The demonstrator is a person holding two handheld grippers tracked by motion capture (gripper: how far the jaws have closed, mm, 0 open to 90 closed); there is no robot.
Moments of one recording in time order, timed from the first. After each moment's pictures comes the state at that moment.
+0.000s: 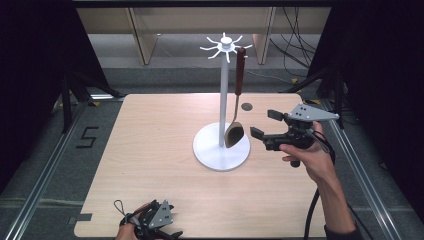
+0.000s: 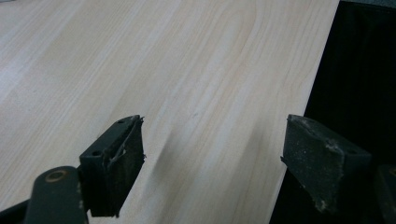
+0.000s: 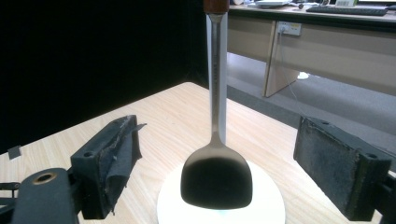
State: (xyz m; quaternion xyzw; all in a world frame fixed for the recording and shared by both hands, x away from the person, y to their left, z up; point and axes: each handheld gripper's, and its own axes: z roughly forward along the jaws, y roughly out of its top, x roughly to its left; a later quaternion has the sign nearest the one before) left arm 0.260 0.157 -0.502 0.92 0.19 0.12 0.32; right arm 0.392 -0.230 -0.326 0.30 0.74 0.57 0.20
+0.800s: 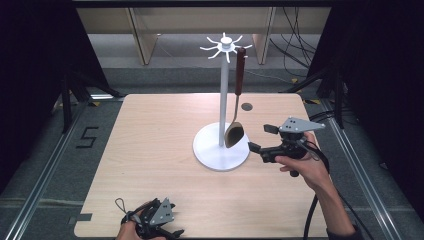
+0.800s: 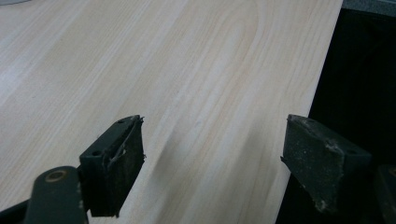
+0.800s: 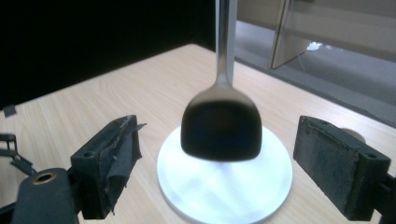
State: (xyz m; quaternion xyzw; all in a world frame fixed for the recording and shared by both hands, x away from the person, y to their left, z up) left arm 0.266 0.155 -0.501 0.92 0.19 0.11 0.33; right arm 0.394 -0.230 -0.369 0.30 0.78 0.52 0.17
